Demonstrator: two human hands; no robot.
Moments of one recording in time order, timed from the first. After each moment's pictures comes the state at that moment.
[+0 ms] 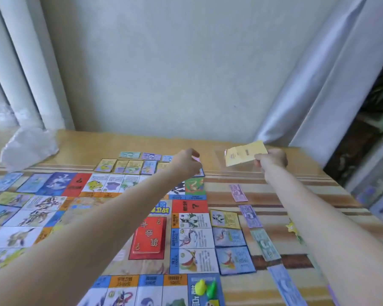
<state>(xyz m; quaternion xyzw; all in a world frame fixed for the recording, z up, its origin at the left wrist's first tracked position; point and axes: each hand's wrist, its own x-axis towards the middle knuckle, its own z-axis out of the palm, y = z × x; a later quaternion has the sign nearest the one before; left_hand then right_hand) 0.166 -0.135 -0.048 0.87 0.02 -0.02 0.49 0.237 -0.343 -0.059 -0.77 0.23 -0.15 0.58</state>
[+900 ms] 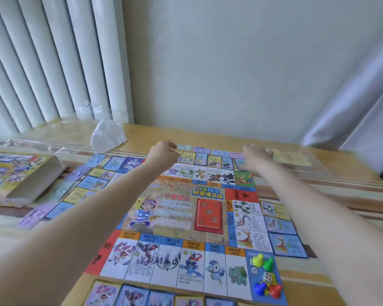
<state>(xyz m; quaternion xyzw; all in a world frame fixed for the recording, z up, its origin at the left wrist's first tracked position) 0.088 0.013 -0.043 0.87 0.16 0.07 0.46 0.188 -0.201 -0.048 -1.00 -0.08 0.01 -0.02</state>
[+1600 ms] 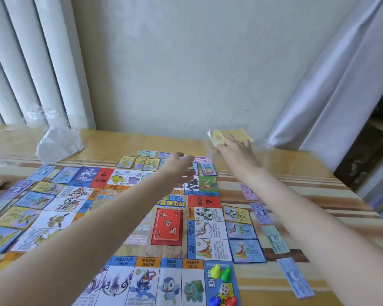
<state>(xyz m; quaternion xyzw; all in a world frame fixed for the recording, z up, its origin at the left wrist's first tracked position) 0.119 -0.097 -0.043 0.69 0.13 -0.04 0.71 0.174 -0.255 -0.027 -0.95 -0.25 -0.18 -0.08</state>
